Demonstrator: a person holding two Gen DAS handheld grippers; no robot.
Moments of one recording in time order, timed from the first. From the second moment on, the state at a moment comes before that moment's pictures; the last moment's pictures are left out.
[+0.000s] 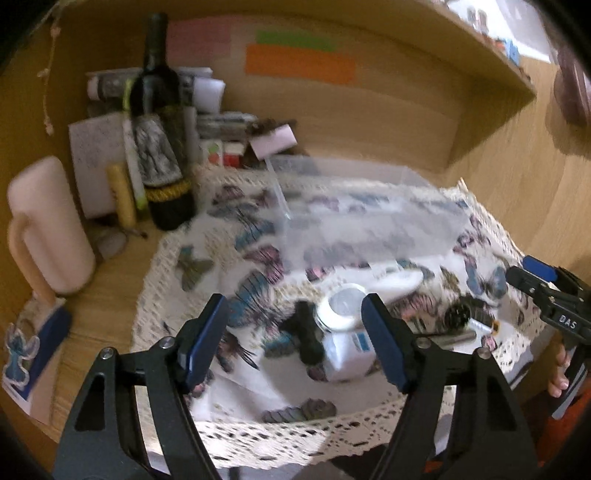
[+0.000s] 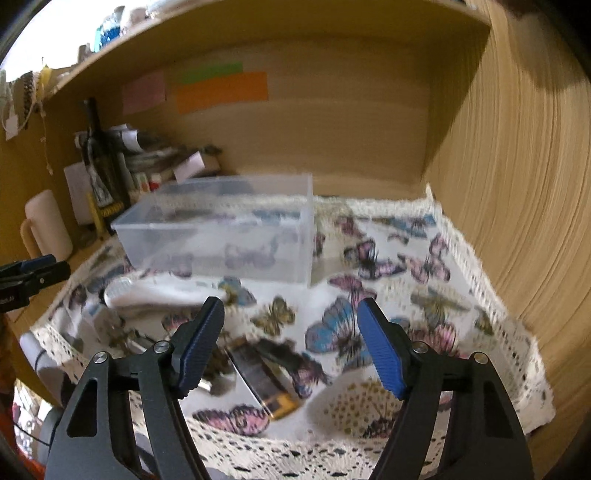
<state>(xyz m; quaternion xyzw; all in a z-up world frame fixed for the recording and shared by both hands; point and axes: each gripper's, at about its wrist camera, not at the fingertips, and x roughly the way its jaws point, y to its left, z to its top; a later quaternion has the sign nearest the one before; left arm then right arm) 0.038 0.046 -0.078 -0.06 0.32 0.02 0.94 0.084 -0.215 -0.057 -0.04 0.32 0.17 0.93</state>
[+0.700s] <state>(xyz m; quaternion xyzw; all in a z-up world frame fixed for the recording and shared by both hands) 0.058 0.007 -0.115 -0.05 0.37 -0.03 0.93 0.093 -0.189 -0.109 -0.09 0.42 0.24 0.87</state>
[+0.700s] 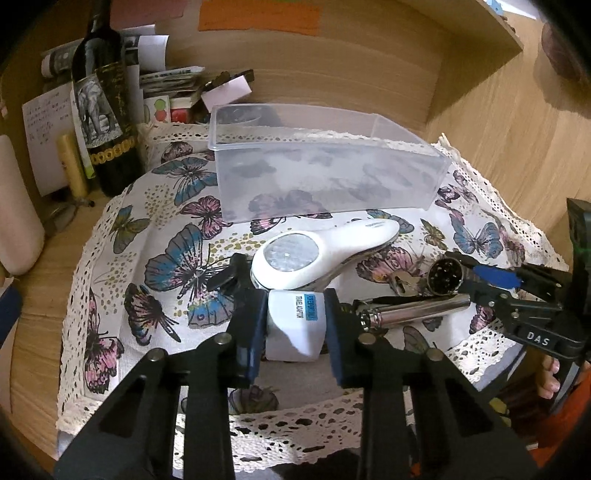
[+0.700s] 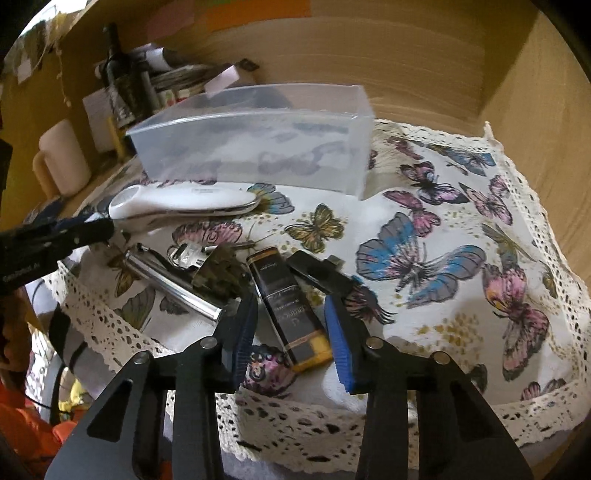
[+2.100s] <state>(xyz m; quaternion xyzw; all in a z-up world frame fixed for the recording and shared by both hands) 0.162 0.044 0.008 -0.06 0.29 -0.01 0.96 0.193 -0.146 0.006 -0.06 0.28 0.25 0.93</state>
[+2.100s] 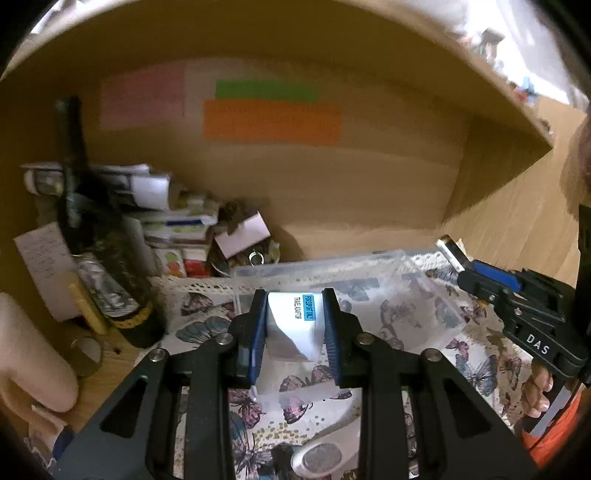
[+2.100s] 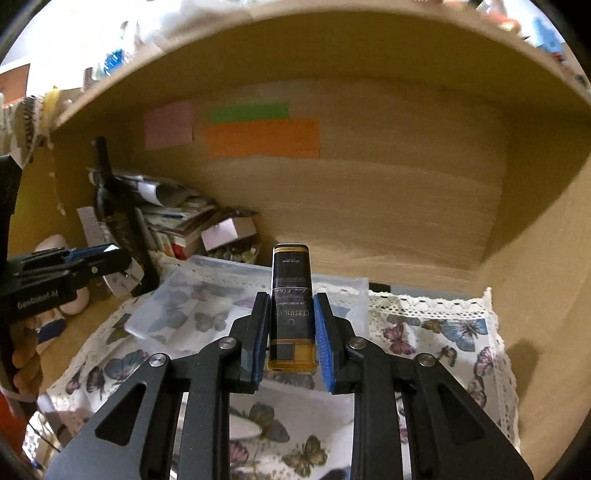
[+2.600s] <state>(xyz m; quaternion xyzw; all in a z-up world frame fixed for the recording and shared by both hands) 0.240 0.026 -0.057 -0.01 0.40 -0.03 0.92 0.259 -0.112 -0.064 -0.12 0.39 0.24 0.88</state>
